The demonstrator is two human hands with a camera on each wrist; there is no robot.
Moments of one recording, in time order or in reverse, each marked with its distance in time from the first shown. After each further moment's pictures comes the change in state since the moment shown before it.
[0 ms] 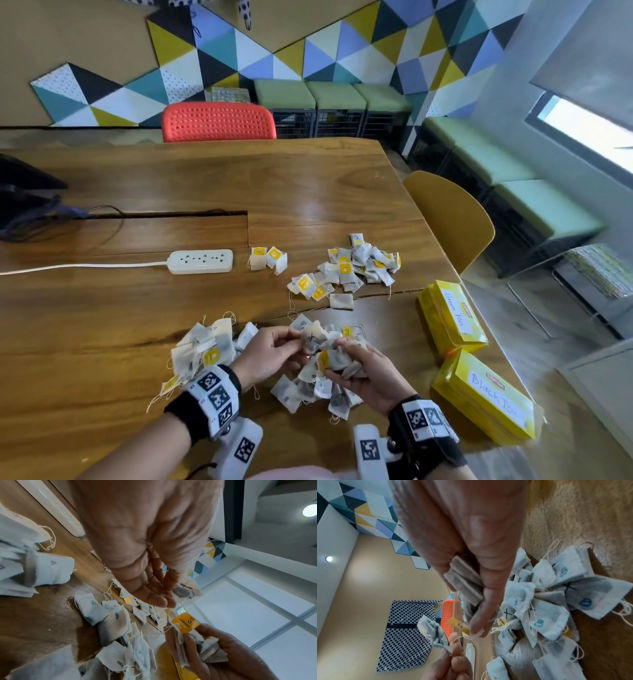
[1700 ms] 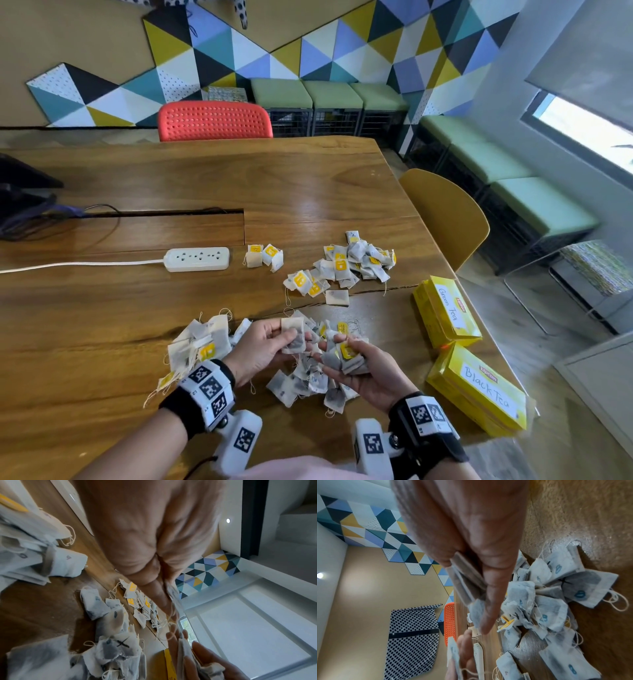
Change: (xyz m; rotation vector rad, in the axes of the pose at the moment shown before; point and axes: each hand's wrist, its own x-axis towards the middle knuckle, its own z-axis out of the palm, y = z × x) left_hand -0.002 -0.001 -0.002 -0.268 -0.042 -0.018; right_hand -0.003 -0.001 -0.014 0.078 -0.152 0.073
